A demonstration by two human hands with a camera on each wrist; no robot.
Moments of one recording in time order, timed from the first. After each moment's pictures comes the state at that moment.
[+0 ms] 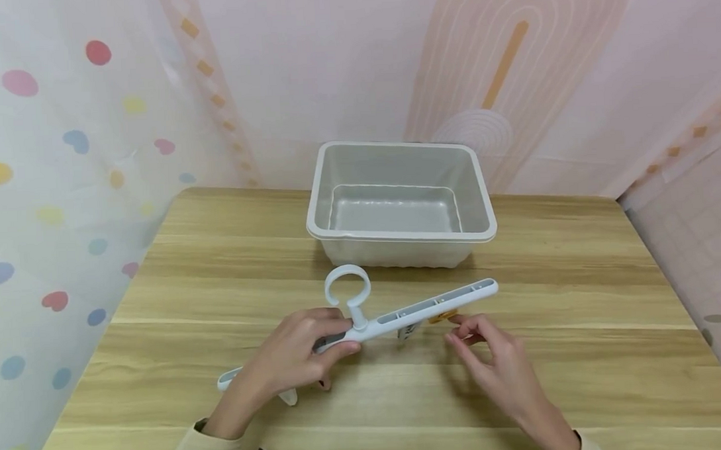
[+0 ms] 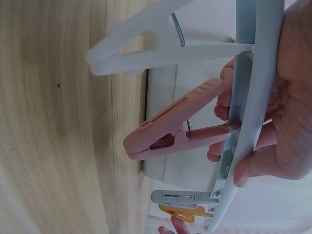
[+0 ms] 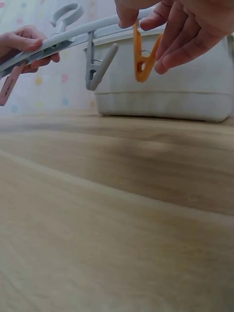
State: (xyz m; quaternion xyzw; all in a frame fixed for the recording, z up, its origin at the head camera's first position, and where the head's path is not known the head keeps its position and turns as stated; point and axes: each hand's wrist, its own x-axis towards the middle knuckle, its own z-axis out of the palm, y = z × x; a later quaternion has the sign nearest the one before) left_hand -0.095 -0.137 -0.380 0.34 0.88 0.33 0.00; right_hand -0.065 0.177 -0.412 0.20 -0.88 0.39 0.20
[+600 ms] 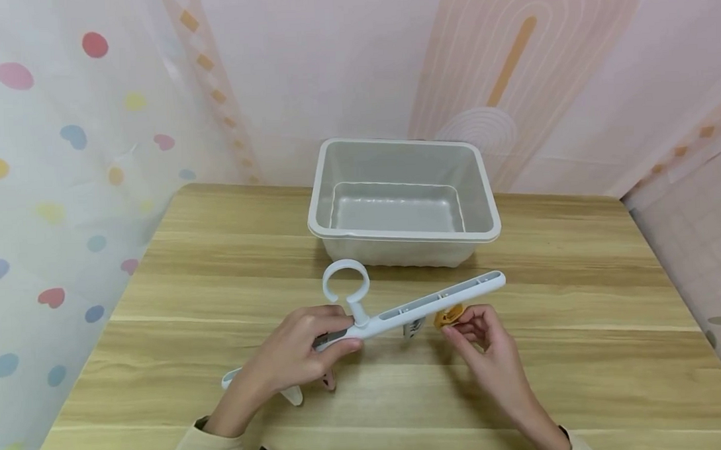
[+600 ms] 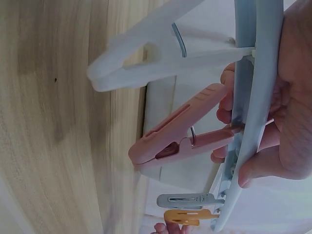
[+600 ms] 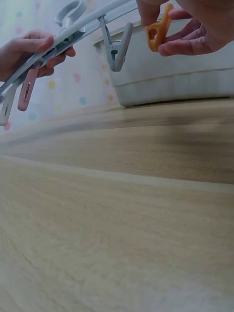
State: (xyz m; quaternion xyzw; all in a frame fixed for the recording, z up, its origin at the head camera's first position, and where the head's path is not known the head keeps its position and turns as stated) left_hand -0.098 -0.137 -0.383 0.35 0.85 0.40 0.02; right_hand -0.069 0.162 -0.417 0.03 -0.82 0.57 0.04
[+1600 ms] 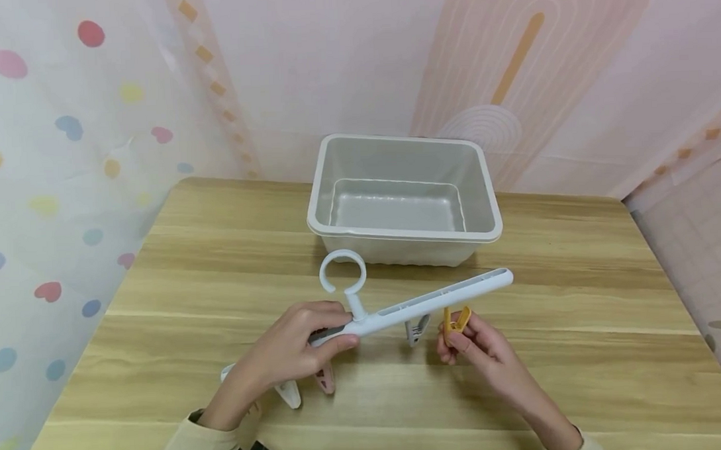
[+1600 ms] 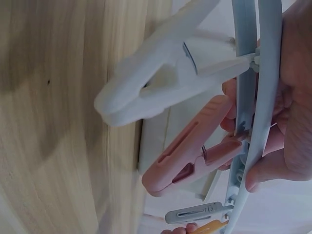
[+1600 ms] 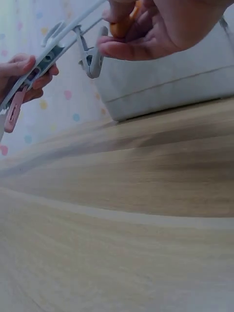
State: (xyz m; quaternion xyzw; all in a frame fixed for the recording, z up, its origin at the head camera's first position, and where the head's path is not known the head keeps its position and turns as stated) left_hand -0.103 -0.138 -0.380 0.36 0.83 0.42 0.02; right_hand -0.078 0.179 -0.413 0.24 -0.68 0.68 -0.11
